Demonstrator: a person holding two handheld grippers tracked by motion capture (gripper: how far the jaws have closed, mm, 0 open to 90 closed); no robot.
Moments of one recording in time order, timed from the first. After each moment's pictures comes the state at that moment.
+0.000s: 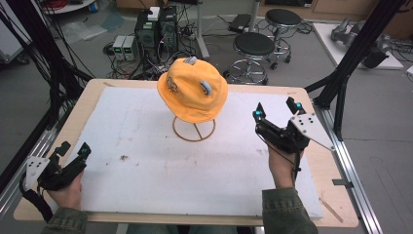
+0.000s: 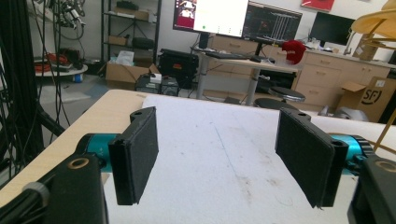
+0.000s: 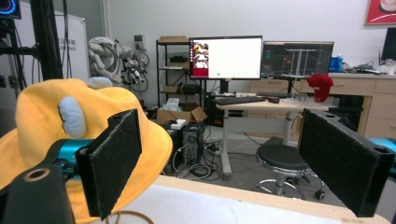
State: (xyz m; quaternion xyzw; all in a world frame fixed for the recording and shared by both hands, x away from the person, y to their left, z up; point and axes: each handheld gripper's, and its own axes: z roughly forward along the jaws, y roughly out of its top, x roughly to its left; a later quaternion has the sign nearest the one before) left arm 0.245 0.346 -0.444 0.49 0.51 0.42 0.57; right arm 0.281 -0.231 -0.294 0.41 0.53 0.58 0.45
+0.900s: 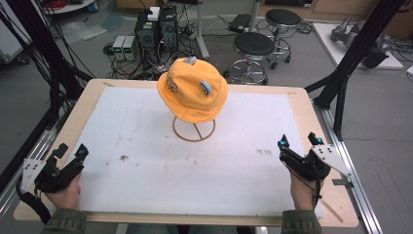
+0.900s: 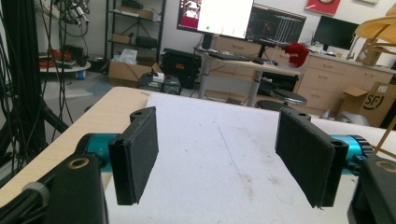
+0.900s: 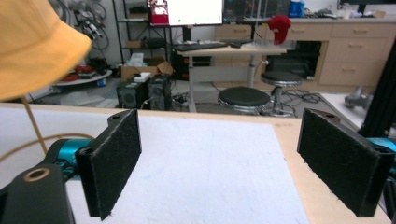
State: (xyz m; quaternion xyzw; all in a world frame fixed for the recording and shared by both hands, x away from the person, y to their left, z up) left arm 0.239 0.350 -0.445 0.48 0.52 0.42 0.57; right arm 0.255 -0.304 -0.375 0.51 0.55 0.50 0.44
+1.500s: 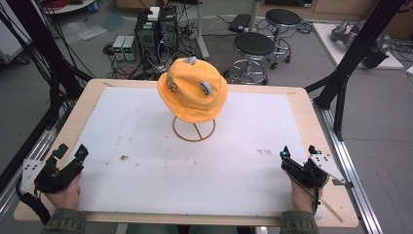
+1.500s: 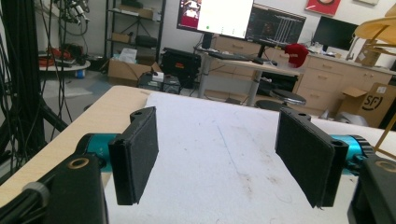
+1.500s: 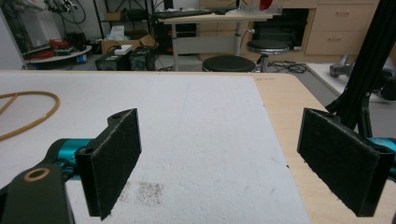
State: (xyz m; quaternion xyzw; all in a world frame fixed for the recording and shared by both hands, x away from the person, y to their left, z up) left arm 0.239 0.349 -0.445 0.48 0.52 0.41 0.58; right arm 0.259 -0.324 -0.427 0.55 0.56 0.46 0.43
